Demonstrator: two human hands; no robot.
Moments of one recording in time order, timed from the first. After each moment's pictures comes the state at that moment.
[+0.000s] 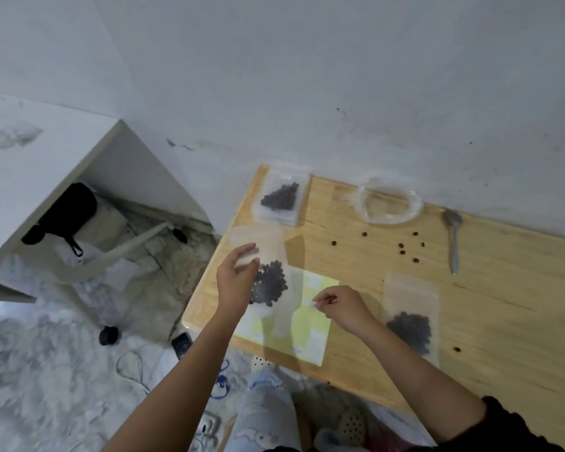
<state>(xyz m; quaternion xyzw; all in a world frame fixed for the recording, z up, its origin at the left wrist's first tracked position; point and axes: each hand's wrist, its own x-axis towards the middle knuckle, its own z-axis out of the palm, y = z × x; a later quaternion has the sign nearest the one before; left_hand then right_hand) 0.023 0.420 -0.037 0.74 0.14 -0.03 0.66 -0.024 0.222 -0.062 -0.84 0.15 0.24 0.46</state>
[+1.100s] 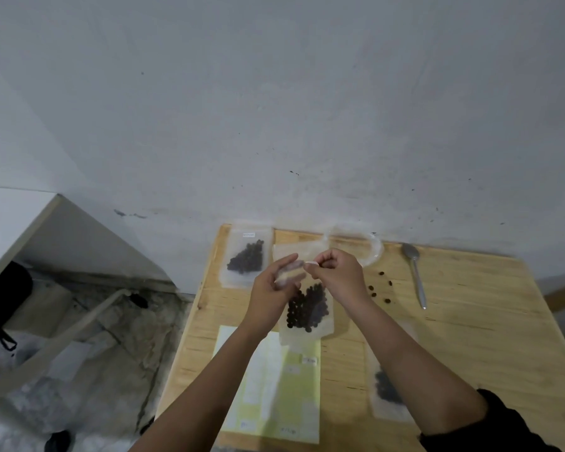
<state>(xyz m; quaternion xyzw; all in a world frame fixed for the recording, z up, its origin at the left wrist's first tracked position) 0.099 0.335 0.007 0.65 -0.08 -0.21 0.72 0.077 0.194 0.035 -0.77 0.29 -0.03 0.57</state>
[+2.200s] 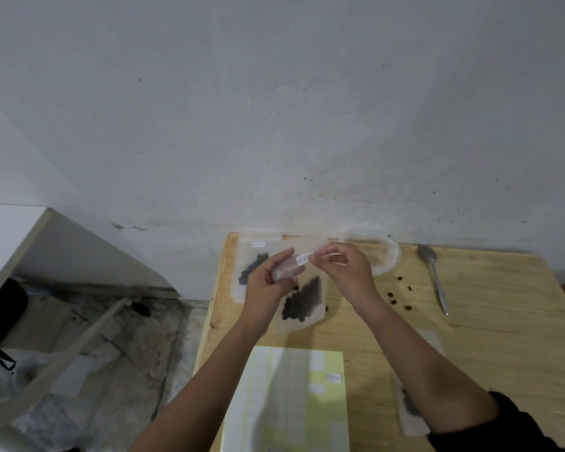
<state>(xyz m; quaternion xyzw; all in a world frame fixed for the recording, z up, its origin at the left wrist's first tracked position) 0.154 0.357 0.008 0.62 -0.04 -0.24 0.74 0.119 0.204 0.026 -0.75 0.27 -0.08 0.60</state>
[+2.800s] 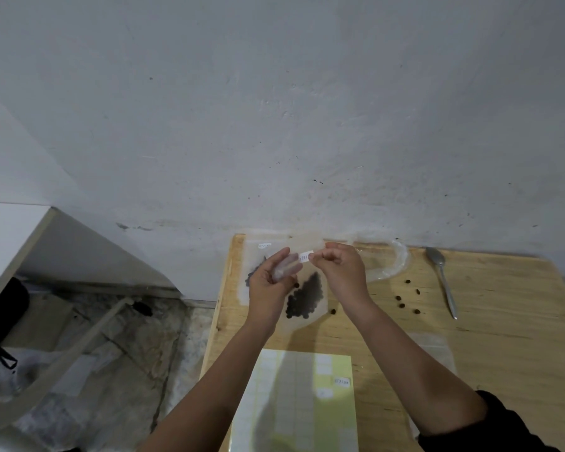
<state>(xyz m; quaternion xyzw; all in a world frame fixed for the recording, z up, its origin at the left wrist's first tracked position) 0.161 0.357 0.004 0.63 0.02 -0.19 0.75 0.140 0.227 0.017 -0.75 0.30 -0.10 0.58</state>
